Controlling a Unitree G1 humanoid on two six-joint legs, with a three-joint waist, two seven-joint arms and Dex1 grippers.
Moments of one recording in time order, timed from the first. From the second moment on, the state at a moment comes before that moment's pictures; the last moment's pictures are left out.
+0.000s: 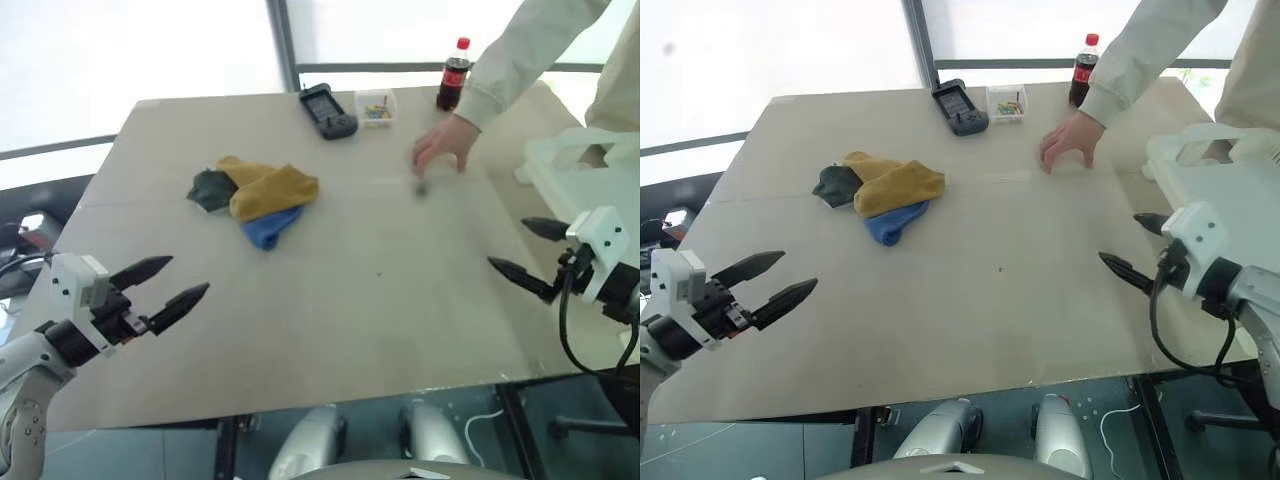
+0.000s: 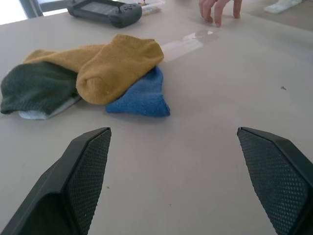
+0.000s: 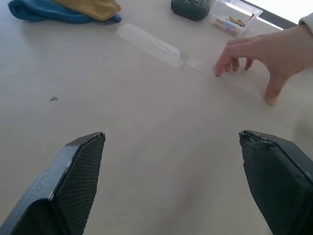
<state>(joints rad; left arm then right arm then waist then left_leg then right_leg) 0.25 0.74 0.62 -0.29 -0.64 0.36 -0.94 -0.02 -0.80 -0.32 -0.38 0.46 0.45 0.82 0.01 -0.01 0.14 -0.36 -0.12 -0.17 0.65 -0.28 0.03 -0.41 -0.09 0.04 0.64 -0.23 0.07</state>
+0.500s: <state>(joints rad) 0.12 0.68 0.54 -0.32 -0.61 0.50 -0.62 -0.10 -0.74 -0.22 -0.39 0.48 0.45 0.80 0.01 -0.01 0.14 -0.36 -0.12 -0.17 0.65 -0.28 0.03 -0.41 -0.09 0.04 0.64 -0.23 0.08</state>
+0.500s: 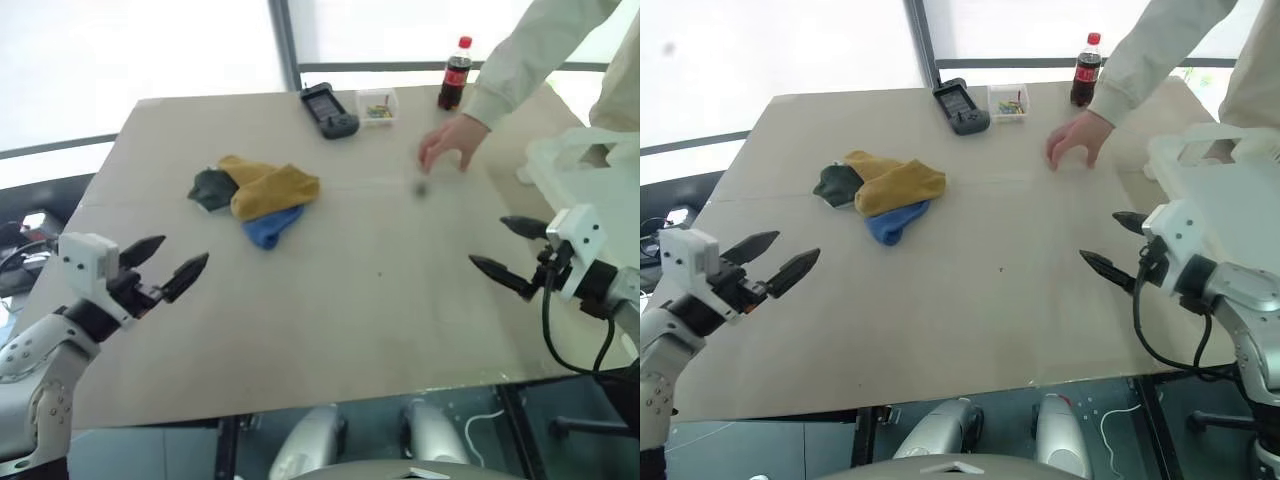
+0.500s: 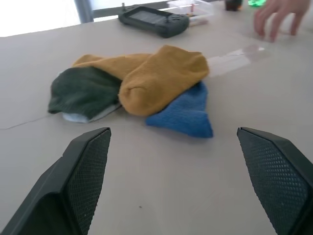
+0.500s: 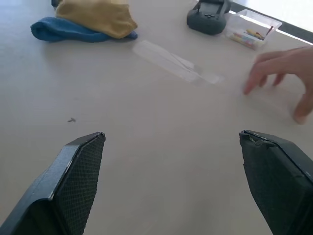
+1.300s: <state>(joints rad) -0.59 0.46 0.19 0.19 -0.30 0.67 -0.16 -0.27 -0.48 0.03 -0.38 0.35 0.32 0.73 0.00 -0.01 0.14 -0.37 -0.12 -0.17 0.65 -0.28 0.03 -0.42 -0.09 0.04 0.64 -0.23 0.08</state>
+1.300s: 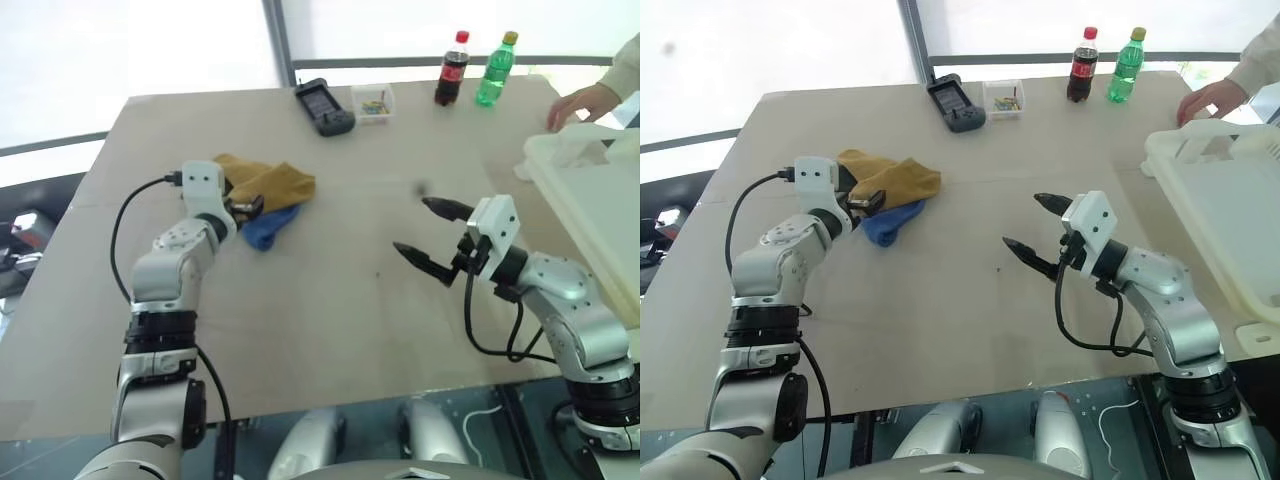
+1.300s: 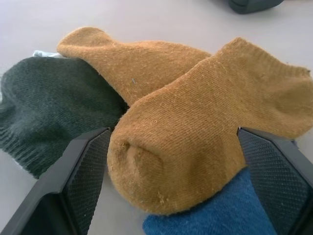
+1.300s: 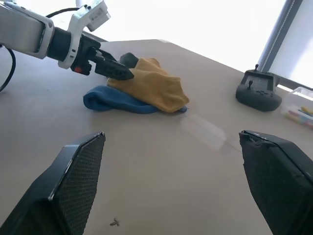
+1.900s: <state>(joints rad) -0.61 0.40 0.20 0.22 -0.27 0.67 -0.13 -0.26 -0.48 0.03 -0.38 0.34 0.30 0.71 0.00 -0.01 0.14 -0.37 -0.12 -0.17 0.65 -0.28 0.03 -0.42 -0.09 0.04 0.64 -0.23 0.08</state>
